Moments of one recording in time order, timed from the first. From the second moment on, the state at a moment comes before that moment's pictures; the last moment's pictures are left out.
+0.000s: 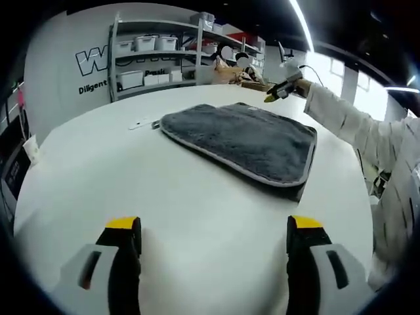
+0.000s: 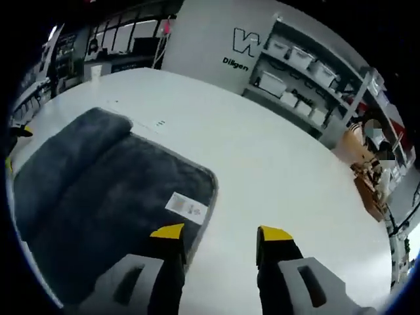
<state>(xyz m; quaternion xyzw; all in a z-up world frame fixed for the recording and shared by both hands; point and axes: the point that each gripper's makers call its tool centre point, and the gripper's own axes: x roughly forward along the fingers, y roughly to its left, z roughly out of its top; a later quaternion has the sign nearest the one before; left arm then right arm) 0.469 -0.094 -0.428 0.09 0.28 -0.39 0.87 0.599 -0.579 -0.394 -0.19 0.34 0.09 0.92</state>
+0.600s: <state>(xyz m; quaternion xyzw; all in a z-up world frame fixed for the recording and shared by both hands) 0.471 -0.092 -0.429 0.09 0.29 -0.39 0.87 0.577 -0.573 -0.439 -0.15 0.38 0.13 0.91</state>
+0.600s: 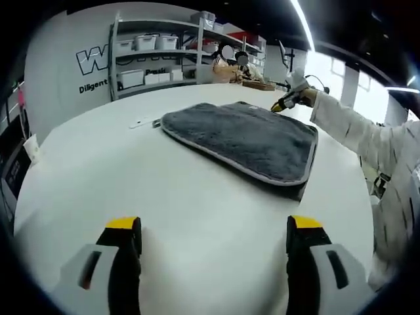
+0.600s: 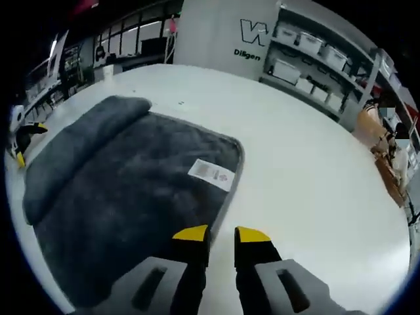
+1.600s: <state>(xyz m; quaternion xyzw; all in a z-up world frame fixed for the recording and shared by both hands) 0.471 -0.090 -0.429 0.10 0.29 -0.39 0.87 0.574 -0.573 -0.444 -0.17 0.38 0.13 0.90</state>
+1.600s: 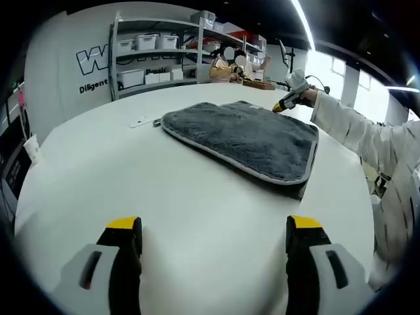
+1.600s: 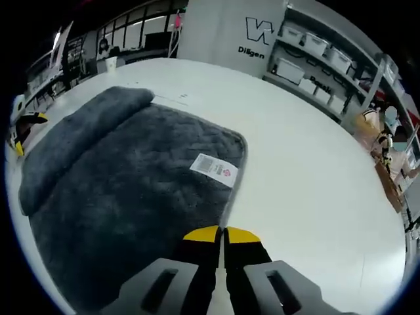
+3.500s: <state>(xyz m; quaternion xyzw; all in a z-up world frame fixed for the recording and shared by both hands) 0.486 -0.098 -0.418 0.05 0.25 -0.38 0.89 0.485 -0.408 -0.408 -0.13 0.28 0.30 0.90</state>
